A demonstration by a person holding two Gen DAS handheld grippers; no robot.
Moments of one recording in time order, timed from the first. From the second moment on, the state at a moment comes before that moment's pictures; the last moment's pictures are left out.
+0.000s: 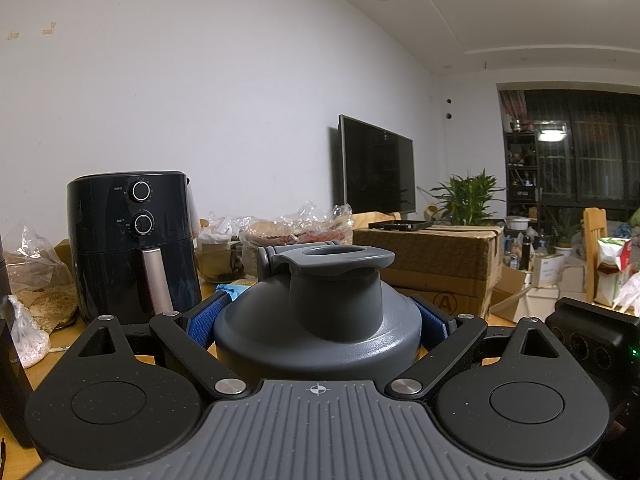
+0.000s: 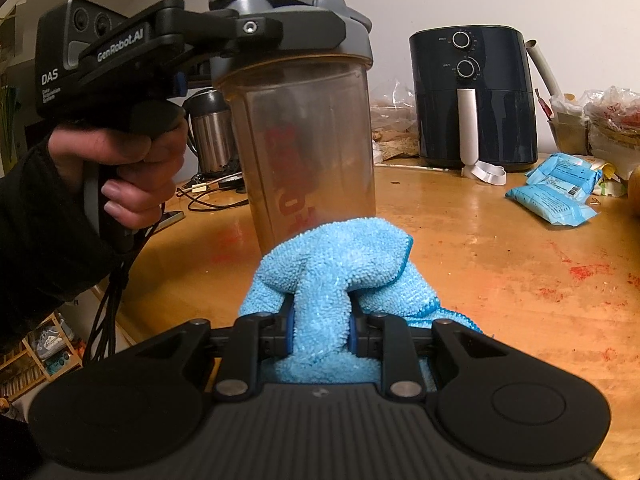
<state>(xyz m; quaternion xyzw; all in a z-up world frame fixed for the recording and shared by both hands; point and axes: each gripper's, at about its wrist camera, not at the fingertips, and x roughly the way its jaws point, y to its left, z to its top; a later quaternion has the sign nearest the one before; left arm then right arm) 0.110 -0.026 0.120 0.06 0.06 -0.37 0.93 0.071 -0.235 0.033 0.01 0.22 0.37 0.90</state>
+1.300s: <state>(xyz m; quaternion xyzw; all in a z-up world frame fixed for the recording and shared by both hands) 0.109 -0.026 0.122 0.06 0.06 -0.36 0.93 0.044 -0.246 0.100 0.05 0.08 0.36 0.93</state>
